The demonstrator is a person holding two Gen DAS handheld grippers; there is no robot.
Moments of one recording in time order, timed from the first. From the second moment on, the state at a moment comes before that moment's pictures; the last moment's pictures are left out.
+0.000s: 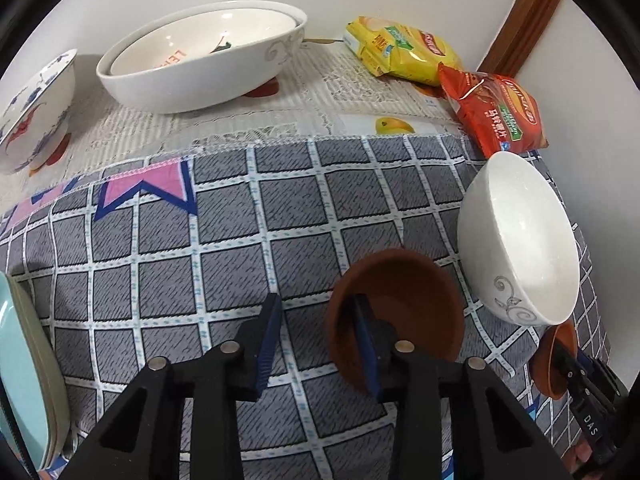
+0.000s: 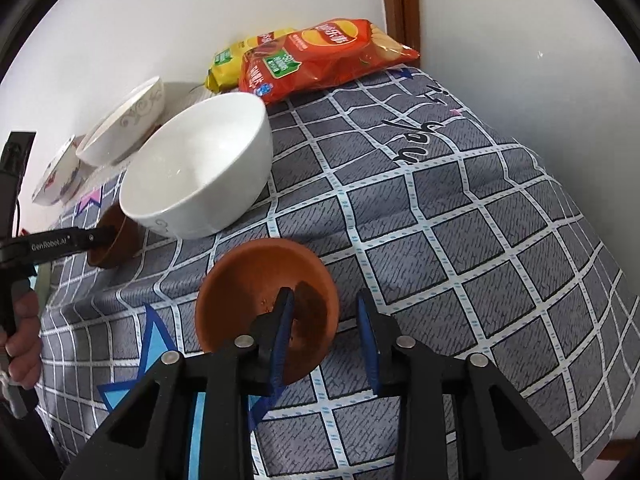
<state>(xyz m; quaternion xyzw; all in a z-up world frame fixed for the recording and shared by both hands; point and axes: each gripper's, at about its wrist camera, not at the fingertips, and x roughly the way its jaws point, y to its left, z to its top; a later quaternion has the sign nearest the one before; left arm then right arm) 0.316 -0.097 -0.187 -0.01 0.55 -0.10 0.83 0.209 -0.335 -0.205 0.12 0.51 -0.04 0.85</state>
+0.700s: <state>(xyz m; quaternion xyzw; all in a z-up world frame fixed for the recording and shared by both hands) 0.296 -0.096 -0.163 0.01 0.53 -0.13 0.84 0.197 -0.327 -0.181 0.14 0.48 -0.04 0.86</state>
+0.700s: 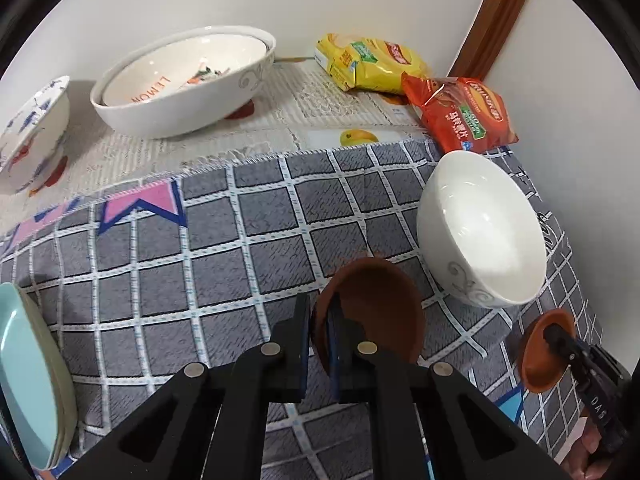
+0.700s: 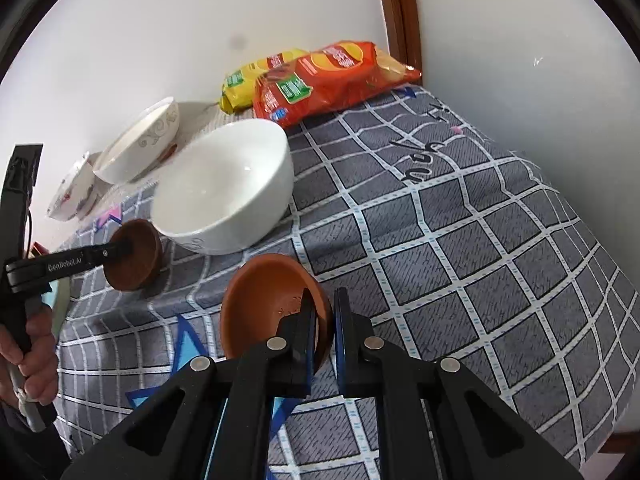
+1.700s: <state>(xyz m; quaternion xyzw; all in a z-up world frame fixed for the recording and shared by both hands) 0.295 -0.012 -0.120 -0.04 0.49 -0.08 0.86 0.286 -0.280 -0.145 0.10 0.47 -0.03 0.88</state>
